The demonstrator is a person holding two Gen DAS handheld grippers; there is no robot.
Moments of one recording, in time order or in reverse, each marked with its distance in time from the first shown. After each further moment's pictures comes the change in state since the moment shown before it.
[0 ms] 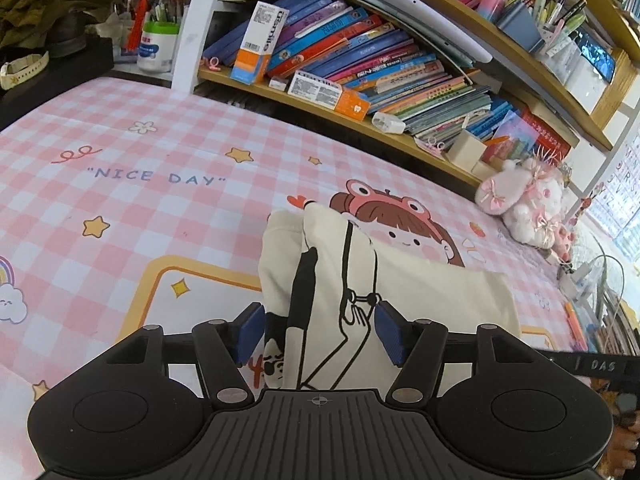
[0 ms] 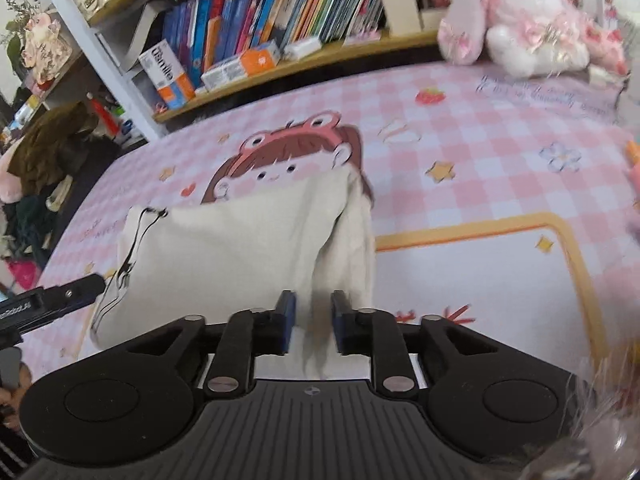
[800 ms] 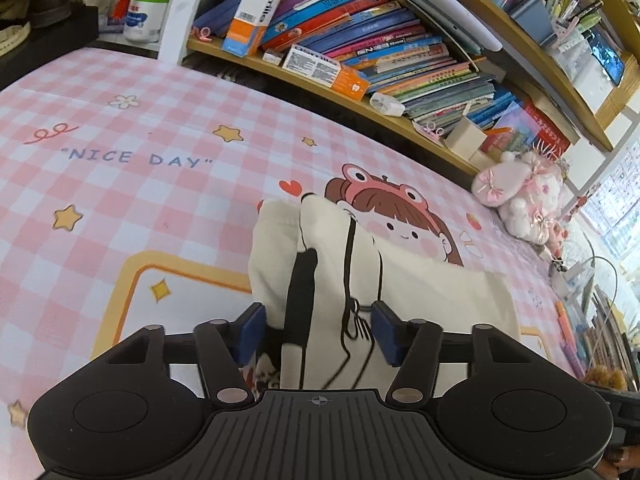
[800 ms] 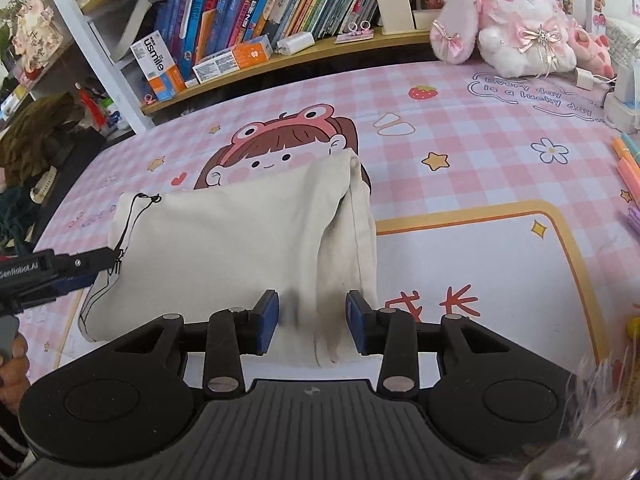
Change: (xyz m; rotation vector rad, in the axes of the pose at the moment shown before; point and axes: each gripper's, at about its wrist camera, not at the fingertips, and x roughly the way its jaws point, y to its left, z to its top) left arm 0.029 0.008 0.017 -0.022 0.072 -0.067; right arm 0.005 0.016 -0.014 -0.006 0.011 -0.059
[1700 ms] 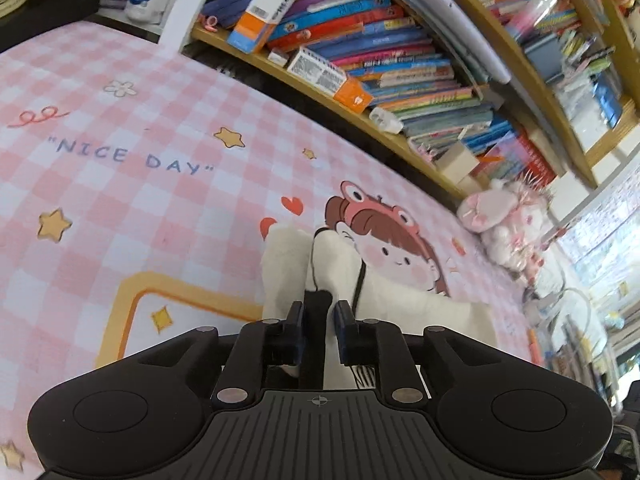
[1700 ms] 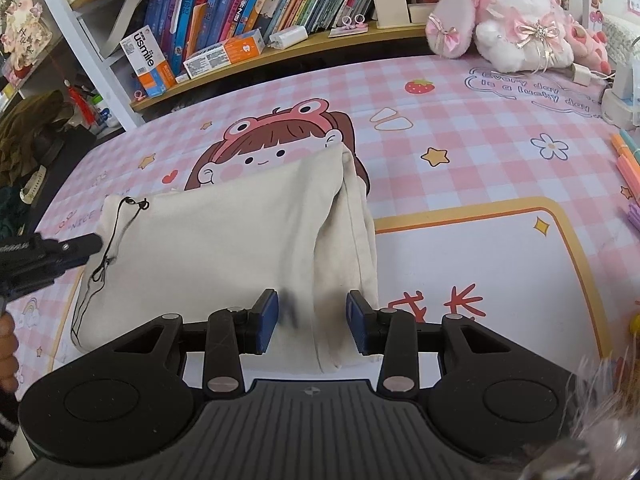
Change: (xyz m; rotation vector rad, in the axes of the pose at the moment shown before) left arm 0.014 0.035 0.025 -0.077 0.021 -0.103; right arm 0.008 0.005 0.003 0.007 0.017 -0.031
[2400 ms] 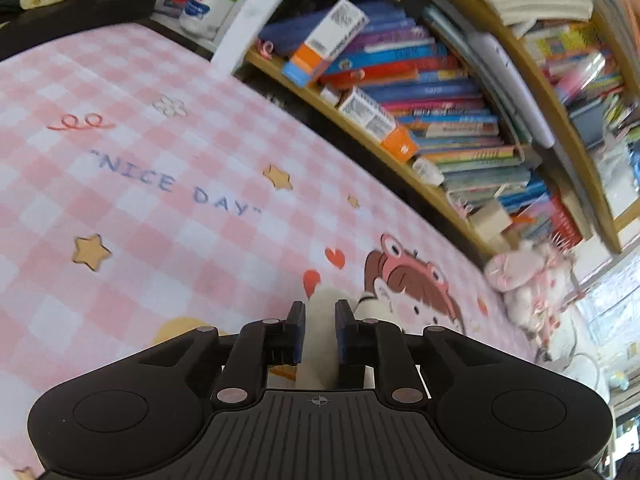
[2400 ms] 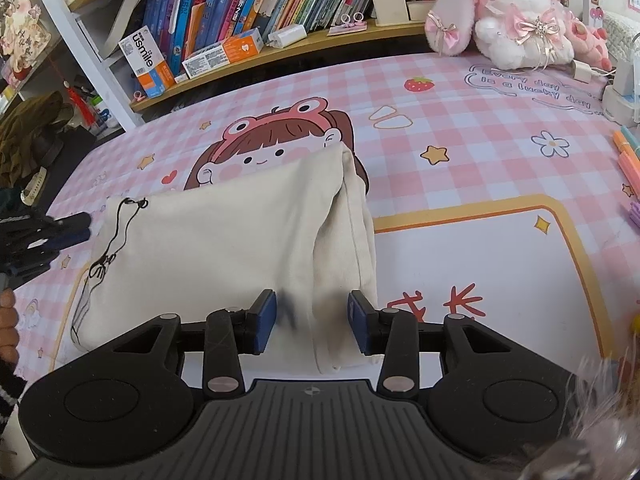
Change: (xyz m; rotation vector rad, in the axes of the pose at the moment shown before) left arm -0.016 0.028 0.015 -0.143 -0.117 0.039; right arm -0.002 -0.004 0.002 0.017 0.001 0.013
